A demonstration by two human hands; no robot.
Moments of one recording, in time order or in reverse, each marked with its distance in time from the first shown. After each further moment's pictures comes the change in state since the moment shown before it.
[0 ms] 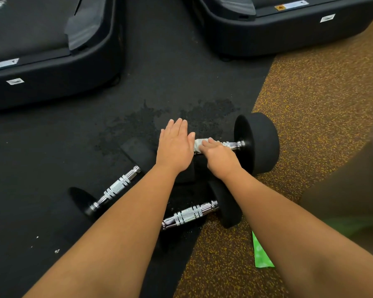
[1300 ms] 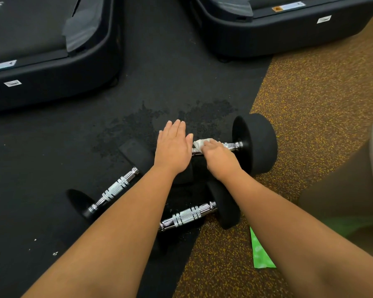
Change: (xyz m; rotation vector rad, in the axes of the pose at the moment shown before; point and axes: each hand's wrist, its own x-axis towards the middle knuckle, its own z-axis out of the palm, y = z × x) left_hand 0.001 -0.001 0.000 0.001 -0.007 0.000; right_hand -0.001 0.004 0.003 -0.008 -0.014 0.032
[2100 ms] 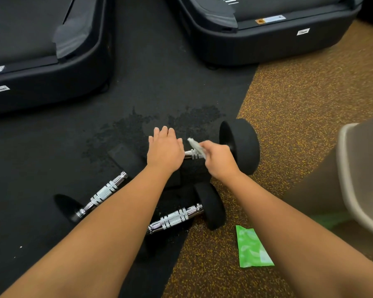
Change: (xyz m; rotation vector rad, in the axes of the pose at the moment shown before) left_hand 0.005 0.020 -0.010 0.076 -0.027 -0.076; right_hand -0.020 0.011 -0.032 0.422 0.147 0.204
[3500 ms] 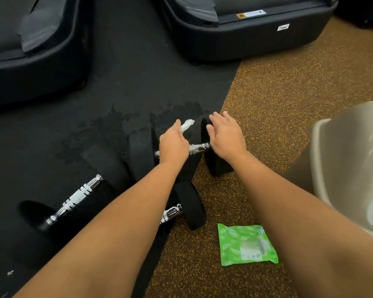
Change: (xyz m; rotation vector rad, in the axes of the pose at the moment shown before) left_hand 0.007 0.078 0.018 -0.632 0.067 -0.202; right_hand 0.033 0.058 -0.047 -0.354 0.127 0.085
